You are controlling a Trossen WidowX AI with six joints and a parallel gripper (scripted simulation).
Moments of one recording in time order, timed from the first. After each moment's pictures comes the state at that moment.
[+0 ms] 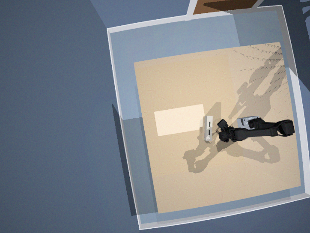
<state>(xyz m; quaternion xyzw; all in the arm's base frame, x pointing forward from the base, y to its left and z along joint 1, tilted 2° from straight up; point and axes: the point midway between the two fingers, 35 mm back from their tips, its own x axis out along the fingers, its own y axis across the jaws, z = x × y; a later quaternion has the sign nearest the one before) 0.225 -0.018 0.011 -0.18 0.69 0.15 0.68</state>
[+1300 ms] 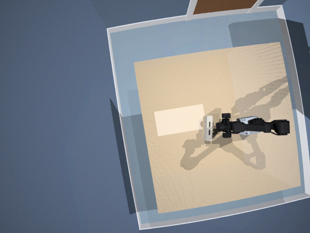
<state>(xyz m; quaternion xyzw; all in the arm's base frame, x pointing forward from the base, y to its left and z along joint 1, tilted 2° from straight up) 0.215 -0.051 -0.026 0.09 0.70 -0.09 0.70</state>
